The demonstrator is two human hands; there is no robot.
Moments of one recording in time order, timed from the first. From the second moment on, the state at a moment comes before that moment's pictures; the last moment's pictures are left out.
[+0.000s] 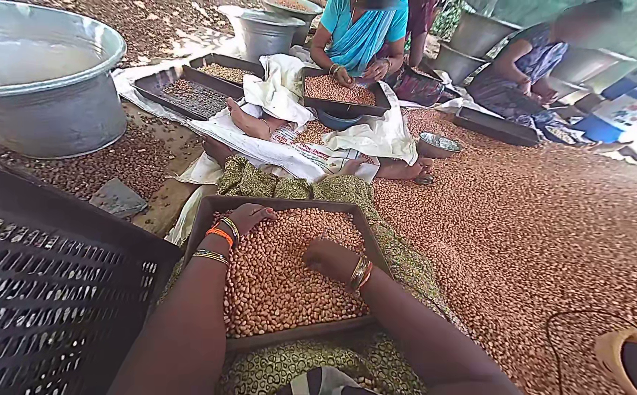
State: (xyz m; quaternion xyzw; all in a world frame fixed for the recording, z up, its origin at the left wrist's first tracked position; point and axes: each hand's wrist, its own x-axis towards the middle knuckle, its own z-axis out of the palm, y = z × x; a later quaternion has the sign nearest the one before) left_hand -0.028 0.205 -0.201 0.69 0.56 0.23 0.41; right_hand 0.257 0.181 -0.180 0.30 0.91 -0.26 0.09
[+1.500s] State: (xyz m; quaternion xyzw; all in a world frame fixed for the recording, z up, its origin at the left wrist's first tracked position) left_hand -0.028 0.204 -0.197 0.71 0.53 0.22 0.41; right_hand 0.217 0.196 -0.098 0.36 0.80 -0.40 -0.26
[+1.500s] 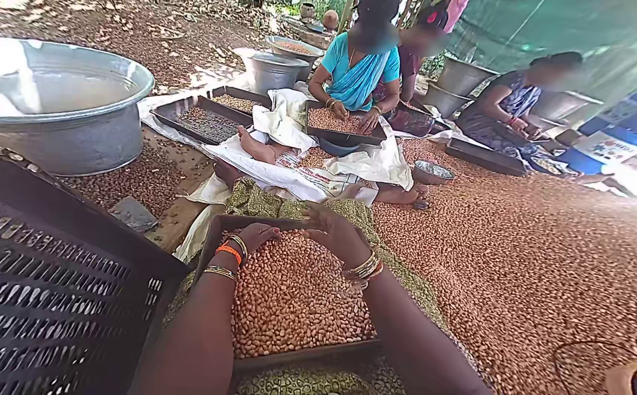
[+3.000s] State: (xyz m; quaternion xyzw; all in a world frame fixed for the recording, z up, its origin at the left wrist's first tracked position) left_hand -0.026 0.201 -0.195 0.69 0.56 0.22 0.40; right_hand 0.278 0.242 -0.183 0.52 0.81 -0.26 0.02
